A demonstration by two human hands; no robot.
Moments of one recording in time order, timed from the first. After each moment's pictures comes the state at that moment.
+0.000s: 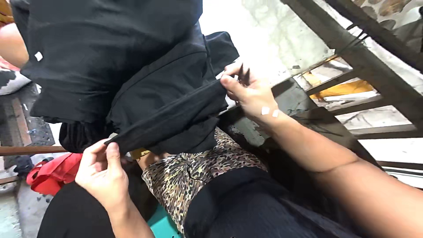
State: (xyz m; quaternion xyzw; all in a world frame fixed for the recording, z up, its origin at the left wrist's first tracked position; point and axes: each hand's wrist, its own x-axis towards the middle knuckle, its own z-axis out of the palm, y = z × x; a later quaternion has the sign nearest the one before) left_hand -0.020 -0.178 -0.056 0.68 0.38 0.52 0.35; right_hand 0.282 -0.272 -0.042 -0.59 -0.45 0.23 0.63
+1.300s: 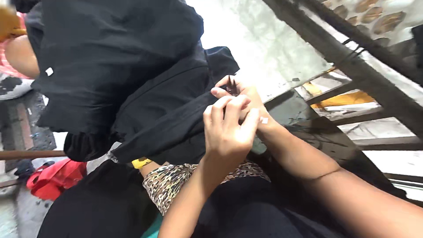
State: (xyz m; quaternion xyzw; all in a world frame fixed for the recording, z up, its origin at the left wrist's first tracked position) left_hand 0.167 -0.241 -0.050 0.84 0.15 0.50 0.17; right_hand 0.284 -0.256 -0.039 -0.65 -0.46 0.22 0.56
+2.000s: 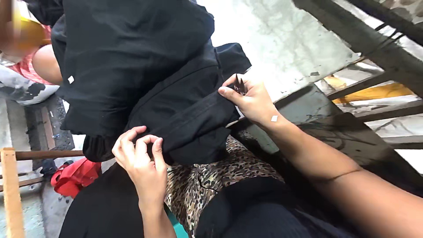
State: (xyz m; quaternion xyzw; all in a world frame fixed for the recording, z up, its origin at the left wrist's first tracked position) left_hand 0.024 -0.183 -0.045 0.82 0.41 0.38 0.10; right_hand 0.287 -0.247 -0.050 -0.63 -0.48 0.21 0.58
